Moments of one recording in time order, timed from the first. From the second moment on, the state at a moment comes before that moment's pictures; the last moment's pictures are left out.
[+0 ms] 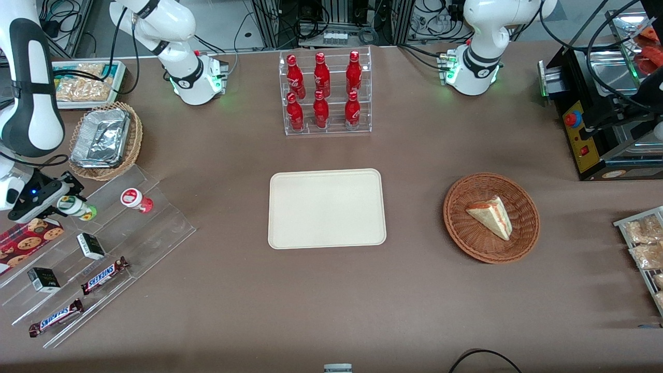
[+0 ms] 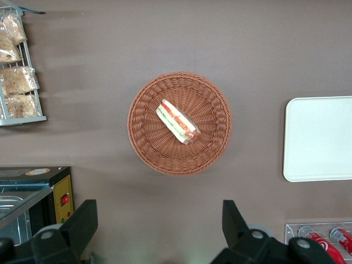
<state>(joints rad) -0.28 0.10 -0.09 -2.07 0.04 2.25 -1.20</state>
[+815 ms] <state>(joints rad) -0.08 0.08 -0.07 -1.92 0.03 1.96 -0.88</state>
